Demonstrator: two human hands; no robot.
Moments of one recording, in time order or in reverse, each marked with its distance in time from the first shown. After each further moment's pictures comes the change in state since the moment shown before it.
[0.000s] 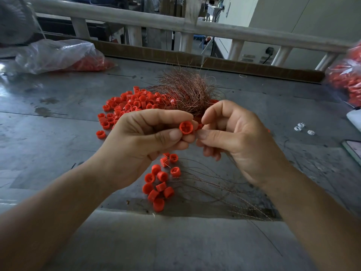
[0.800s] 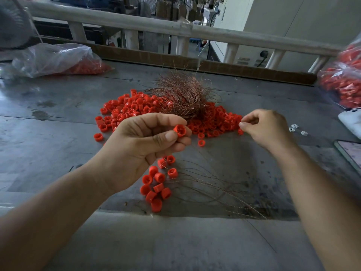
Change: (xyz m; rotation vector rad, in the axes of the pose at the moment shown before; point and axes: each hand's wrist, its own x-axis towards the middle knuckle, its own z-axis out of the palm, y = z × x) left_hand 0.000 -0.001 0.002 -0.058 0.076 -0.110; right_hand 0.034 0.059 -0.094 -0.988 0.496 0.265
